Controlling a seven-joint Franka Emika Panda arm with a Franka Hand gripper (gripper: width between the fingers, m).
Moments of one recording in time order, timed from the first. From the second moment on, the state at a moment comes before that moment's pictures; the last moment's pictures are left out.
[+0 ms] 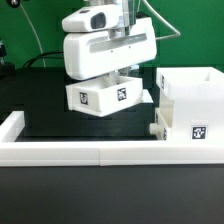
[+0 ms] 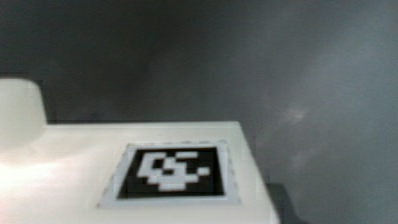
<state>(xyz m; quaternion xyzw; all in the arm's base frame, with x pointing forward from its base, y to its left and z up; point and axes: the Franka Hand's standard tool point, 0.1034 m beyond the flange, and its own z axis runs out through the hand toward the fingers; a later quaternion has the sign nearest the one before) 0.500 -0.018 0.061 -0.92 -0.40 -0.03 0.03</state>
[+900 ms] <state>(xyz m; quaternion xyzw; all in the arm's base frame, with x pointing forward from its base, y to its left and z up) 0.499 -0.025 0.057 -0.74 -0.67 -0.03 0.02</state>
